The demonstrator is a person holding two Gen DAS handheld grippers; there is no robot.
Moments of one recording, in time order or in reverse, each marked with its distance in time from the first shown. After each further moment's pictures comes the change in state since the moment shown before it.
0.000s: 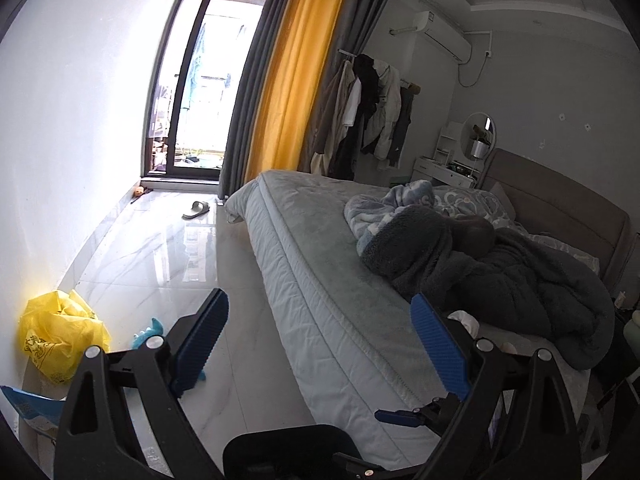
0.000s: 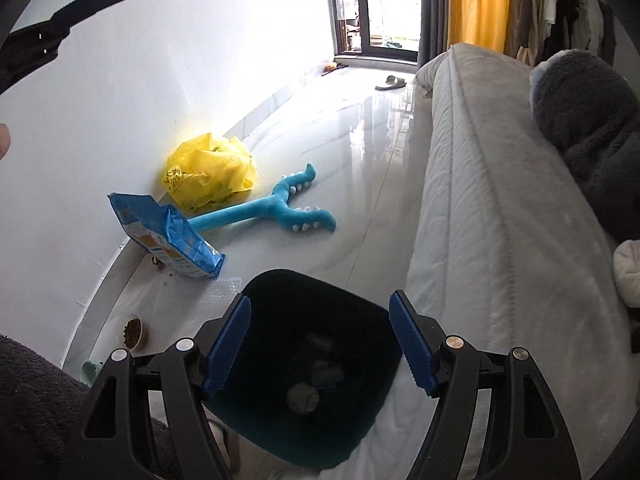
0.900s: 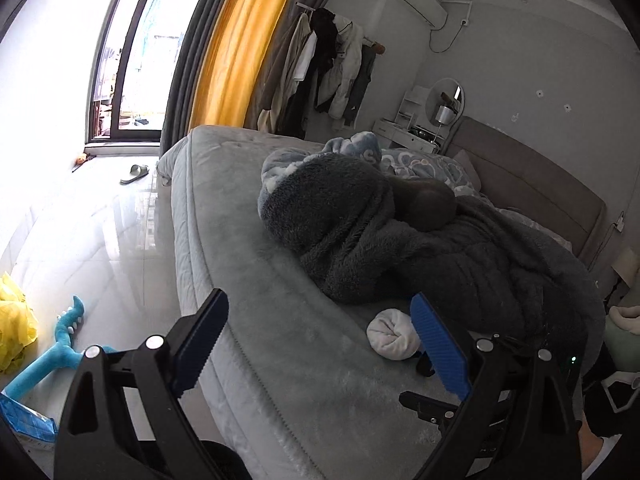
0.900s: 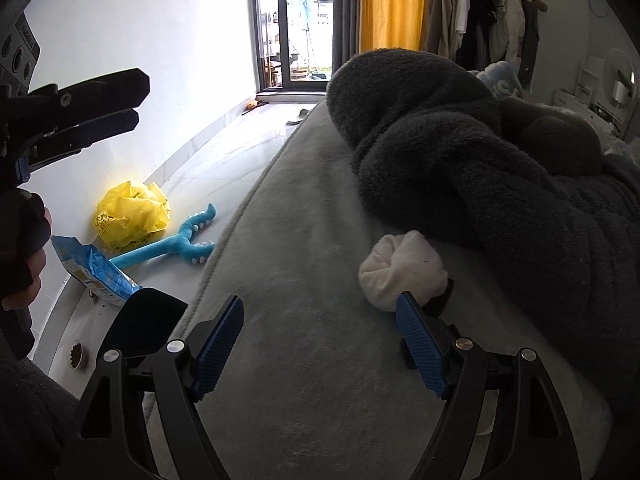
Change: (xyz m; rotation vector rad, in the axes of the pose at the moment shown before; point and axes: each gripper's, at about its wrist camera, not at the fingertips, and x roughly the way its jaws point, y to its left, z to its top) left arm 0.132 -0.109 -0.014 -0.028 0.147 -0.154; right arm -0.101 -0.188 -0.027 0.093 -0.126 -0.197
